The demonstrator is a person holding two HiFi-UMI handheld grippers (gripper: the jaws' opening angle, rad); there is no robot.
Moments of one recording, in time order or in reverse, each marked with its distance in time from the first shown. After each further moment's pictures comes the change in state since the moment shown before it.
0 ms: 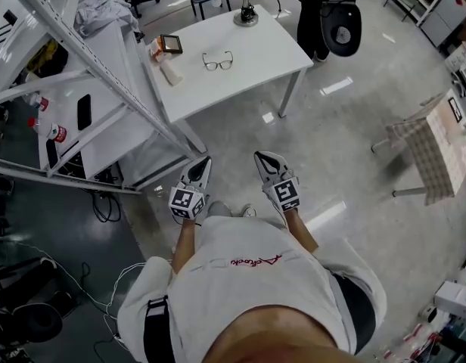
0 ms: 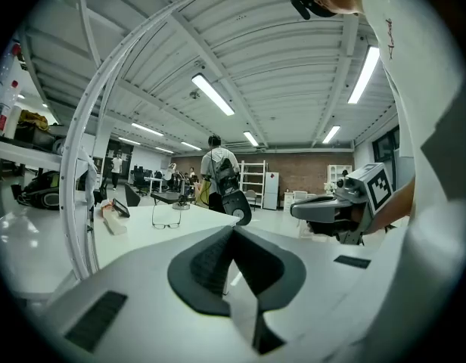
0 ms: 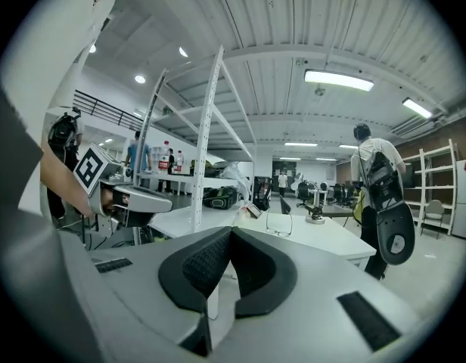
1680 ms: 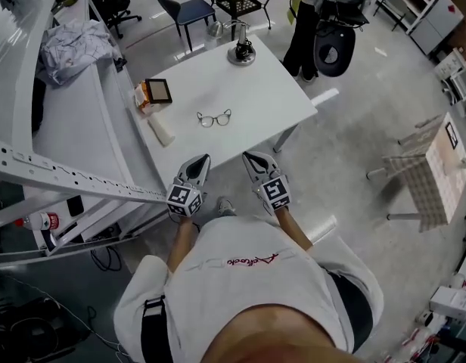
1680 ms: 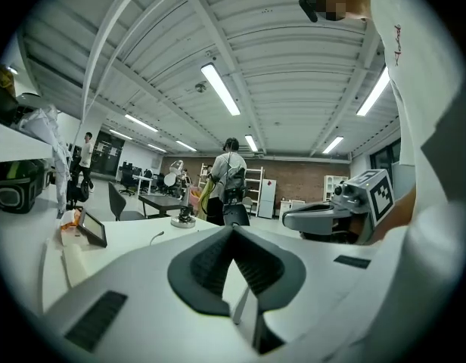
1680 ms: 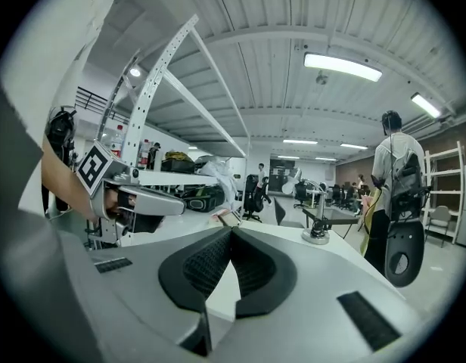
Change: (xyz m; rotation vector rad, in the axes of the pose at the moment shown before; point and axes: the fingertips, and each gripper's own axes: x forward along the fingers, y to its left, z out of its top) left arm 0.222 0.176 0.064 -0.047 -0.036 -0.093; right arm 0.234 -0.156 0.025 -0.019 0.017 -0.012
